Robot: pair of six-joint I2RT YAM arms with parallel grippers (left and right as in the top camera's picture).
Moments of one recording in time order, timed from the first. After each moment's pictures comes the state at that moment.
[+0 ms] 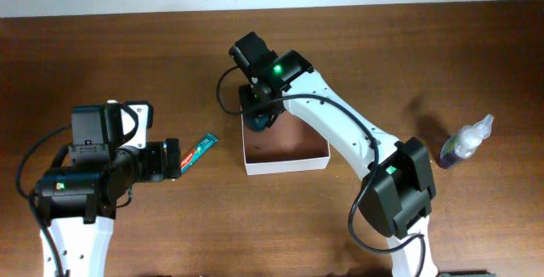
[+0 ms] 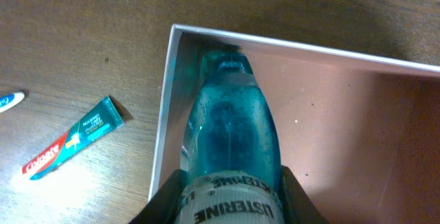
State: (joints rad) left arm 0.02 1.11 1.19 -1.14 0.08 0.01; right arm 0.64 2.14 1.97 -1.05 0.00 0.45
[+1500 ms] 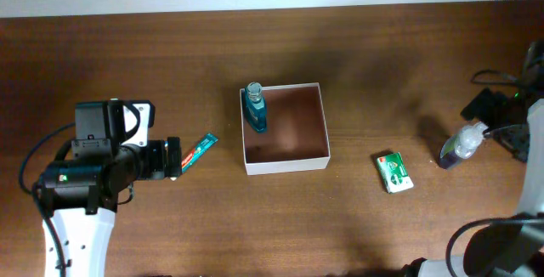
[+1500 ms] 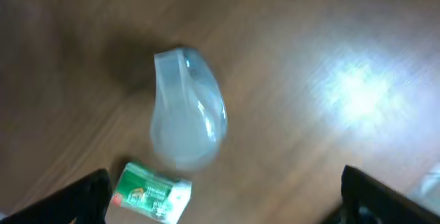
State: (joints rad) left arm 0.02 1.14 1.19 -1.14 0.08 0.01; right arm -0.46 1.63 1.53 -1.29 0.12 0.39
